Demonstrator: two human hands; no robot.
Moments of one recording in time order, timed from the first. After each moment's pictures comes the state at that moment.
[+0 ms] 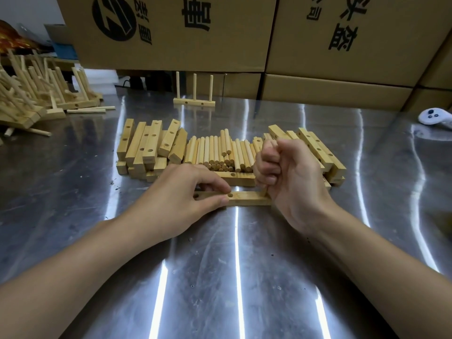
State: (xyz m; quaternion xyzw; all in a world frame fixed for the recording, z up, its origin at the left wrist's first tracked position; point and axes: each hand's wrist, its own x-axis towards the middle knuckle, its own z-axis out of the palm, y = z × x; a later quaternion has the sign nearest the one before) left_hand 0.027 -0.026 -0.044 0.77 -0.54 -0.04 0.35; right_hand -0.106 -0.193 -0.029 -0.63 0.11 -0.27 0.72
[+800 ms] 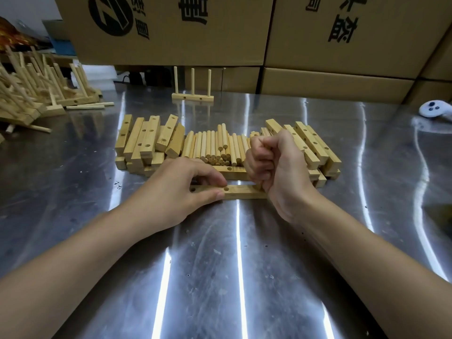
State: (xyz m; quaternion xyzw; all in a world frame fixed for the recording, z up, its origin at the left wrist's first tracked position) left_hand 0.029 -0.027 -0.043 0.77 -0.53 -0.05 0.34; right_hand -0.096 -0.192 -0.032 -0.66 0.08 -0.27 0.70
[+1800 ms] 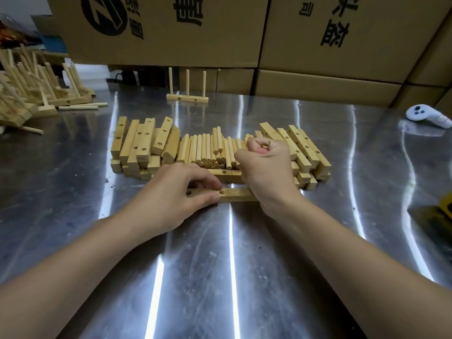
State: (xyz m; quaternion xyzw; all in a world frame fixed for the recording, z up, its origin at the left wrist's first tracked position) left_hand 0.031 -0.030 -0.049 0.77 -0.53 -0.06 0.35; right_hand -0.075 -0.198 -0.044 -0.71 0.14 -0.38 0.57
